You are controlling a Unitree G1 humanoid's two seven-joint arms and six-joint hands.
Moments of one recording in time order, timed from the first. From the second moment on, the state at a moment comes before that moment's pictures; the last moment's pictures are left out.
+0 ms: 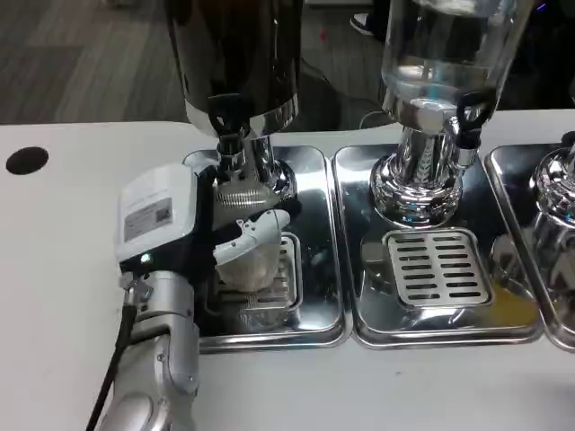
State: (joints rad) left arm -0.23 0.19 -0.31 0.16 0.87 0.36 0.22; right arm 0.68 -0.43 -0.31 0.20 0.04 -1.01 0.27
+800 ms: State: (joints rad) left arm -0.04 0.26 -0.20 -0.14 0.78 0.24 0.25; right arm 0.66 -0.43 -0.30 0.19 0.03 -1.00 0.27
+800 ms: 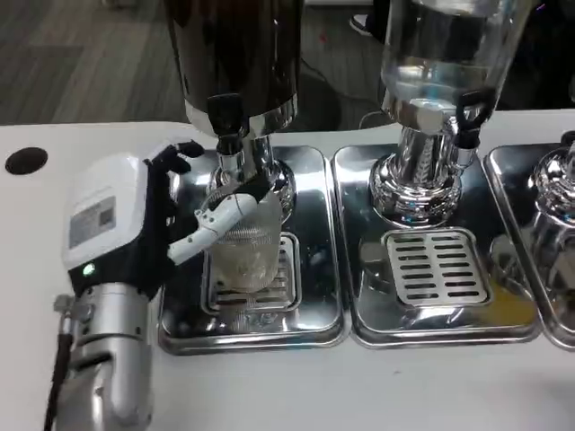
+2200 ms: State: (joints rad) left arm -0.03 0.16 -0.18 -0.38 0.68 0.17 0.14; right arm 0.66 -0.43 -0.31 0.17 0.04 -0.99 0.27
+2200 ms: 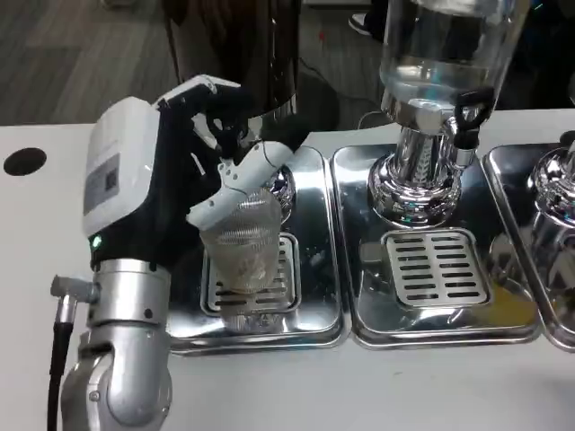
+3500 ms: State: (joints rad) left arm 0.04 0.16 -0.17 -0.40 0.68 0.10 0.16; right arm 0.67 -0.43 -0.31 0.11 0.03 -0.98 0.27
